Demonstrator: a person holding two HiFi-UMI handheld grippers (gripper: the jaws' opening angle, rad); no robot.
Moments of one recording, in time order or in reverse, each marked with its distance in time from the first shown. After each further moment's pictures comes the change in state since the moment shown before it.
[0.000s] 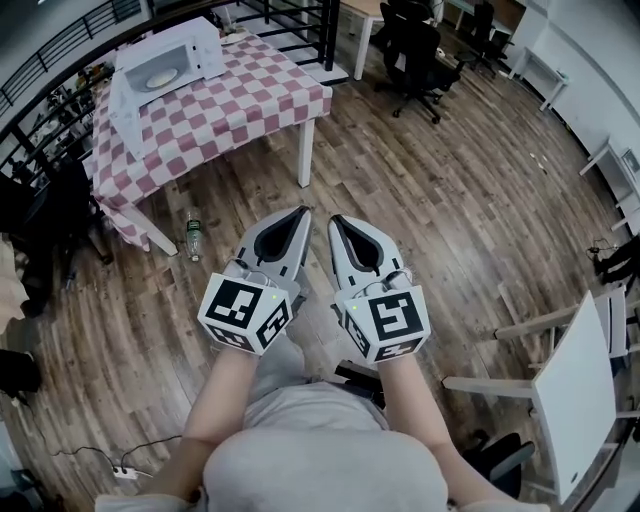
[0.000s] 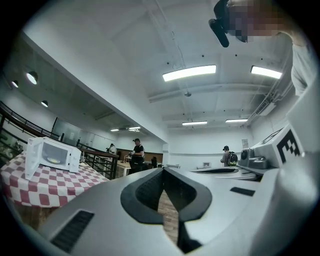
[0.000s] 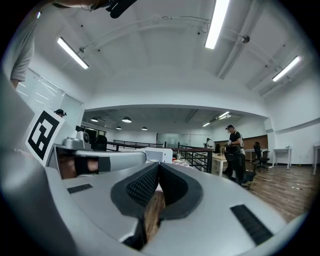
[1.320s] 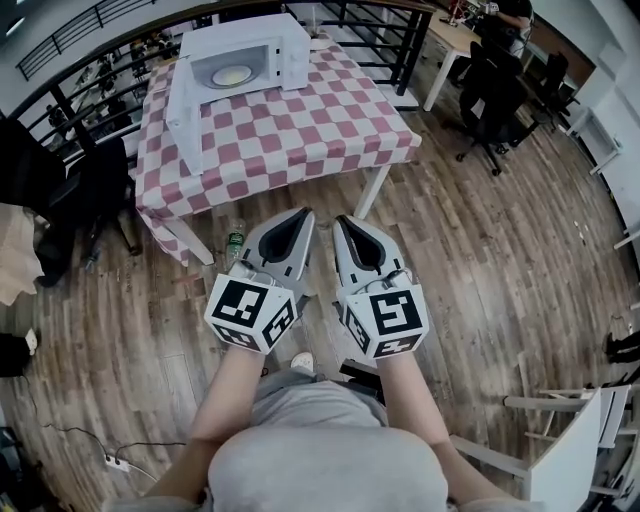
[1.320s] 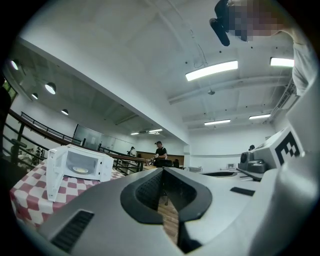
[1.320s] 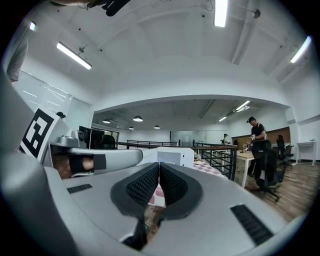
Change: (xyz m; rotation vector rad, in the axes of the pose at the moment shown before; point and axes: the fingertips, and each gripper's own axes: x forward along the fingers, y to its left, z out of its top) left arm 0.026 0.279 0.031 -0.011 -0.031 0.226; right arm 0.283 0.061 0.002 0.018 0.017 0.181
